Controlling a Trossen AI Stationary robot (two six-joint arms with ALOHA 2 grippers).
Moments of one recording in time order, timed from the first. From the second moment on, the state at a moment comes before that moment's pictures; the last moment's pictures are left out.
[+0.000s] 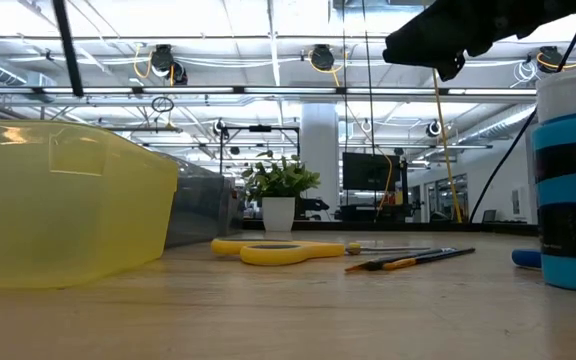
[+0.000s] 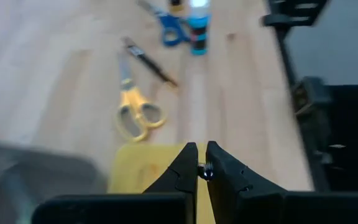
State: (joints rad) left arm -0.83 1.47 1.17 -0.61 -0.60 -0.65; right arm 0.36 1.11 0.57 0.27 0.49 0.17
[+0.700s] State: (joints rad) left arm -0.87 1.48 0.85 -0.28 -0.78 -0.71; right arm 0.36 1.11 0.57 0.26 0.49 0.15
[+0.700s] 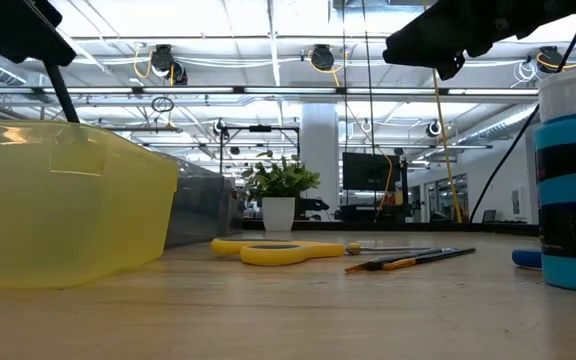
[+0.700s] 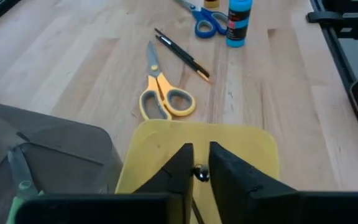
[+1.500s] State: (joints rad) left arm -0.79 1.48 0.89 -0.19 -0.74 -0.48; right arm 0.36 1.21 0.57 0.36 0.29 0.20
